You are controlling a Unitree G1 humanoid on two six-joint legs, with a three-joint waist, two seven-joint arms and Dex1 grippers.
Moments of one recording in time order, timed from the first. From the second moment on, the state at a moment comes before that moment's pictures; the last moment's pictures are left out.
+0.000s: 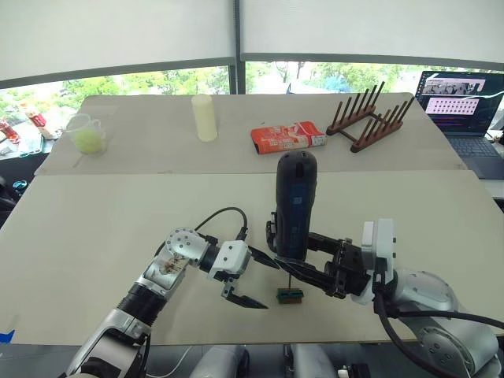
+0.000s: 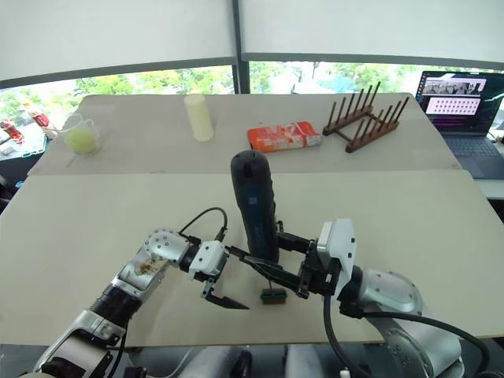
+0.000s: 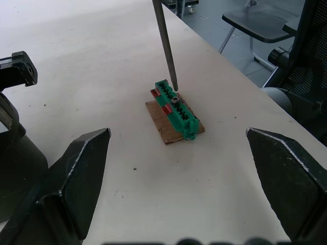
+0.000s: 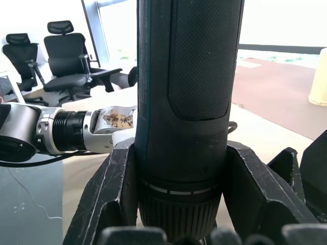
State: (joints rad) left arm -0.45 0.44 -0.40 0.19 -0.20 -0.13 -1.47; right arm 0.07 -0.57 -0.01 -0.77 0.71 0.44 0.72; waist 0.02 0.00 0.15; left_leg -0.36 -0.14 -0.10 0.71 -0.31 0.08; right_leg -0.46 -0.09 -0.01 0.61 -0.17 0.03
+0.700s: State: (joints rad) left arm -0.45 0.44 -0.40 0.19 -0.20 -0.13 -1.47; right arm 0.07 -0.56 -0.01 -0.77 0.69 0.44 0.74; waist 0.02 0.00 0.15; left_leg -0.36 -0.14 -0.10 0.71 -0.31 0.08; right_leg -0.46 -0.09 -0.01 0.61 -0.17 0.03
